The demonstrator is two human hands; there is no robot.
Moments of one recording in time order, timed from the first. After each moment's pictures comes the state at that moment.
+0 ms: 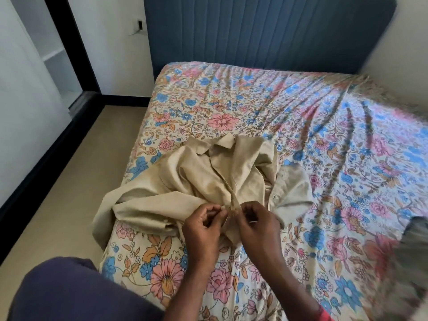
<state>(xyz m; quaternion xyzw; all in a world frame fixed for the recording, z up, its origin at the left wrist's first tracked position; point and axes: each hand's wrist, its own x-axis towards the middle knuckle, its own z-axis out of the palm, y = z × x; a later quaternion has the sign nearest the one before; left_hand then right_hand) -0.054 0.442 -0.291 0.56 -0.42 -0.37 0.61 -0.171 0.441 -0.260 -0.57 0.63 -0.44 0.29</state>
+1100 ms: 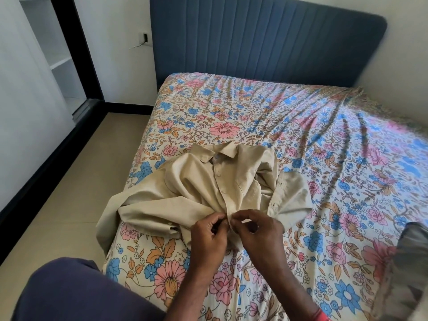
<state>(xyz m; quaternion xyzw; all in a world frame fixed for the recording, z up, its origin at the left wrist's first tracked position) -0.048 0.451 -0.289 0.52 -0.51 -0.39 0.56 -0.175 0.449 -0.259 -0.61 0.58 -0.46 0.28</state>
